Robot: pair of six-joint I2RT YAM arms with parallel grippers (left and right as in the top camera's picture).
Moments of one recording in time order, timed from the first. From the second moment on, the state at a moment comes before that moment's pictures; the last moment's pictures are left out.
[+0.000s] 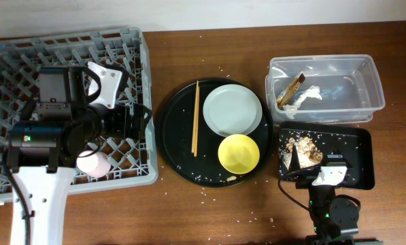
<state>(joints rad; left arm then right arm) -0.06 1.30 1.53 -1.15 0.32 0.12 0.05 0.01 0.02 -0.07 0.11 -0.04</state>
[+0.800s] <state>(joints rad) -0.62 2.15 1.64 -1.14 0.32 -0.11 0.05 0.01 0.02 -0.07 0.10 -0.04</state>
